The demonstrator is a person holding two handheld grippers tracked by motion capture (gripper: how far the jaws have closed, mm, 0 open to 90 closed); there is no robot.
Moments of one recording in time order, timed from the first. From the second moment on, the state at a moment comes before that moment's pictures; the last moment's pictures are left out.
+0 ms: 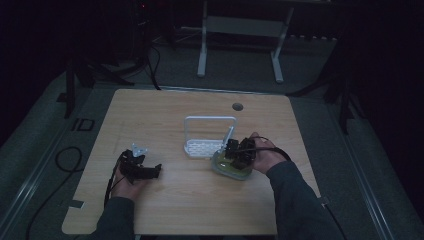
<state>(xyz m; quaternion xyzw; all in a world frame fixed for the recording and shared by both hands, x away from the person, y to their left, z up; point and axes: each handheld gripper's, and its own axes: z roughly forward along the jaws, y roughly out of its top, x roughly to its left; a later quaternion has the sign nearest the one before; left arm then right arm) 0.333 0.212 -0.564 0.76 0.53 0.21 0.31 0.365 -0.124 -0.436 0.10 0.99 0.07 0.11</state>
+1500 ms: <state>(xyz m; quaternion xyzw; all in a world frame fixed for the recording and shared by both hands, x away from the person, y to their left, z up) 0.333 0.212 -0.564 0.76 0.53 0.21 0.31 0.369 -0.085 -0.425 0.07 0.98 0.08 0.15</state>
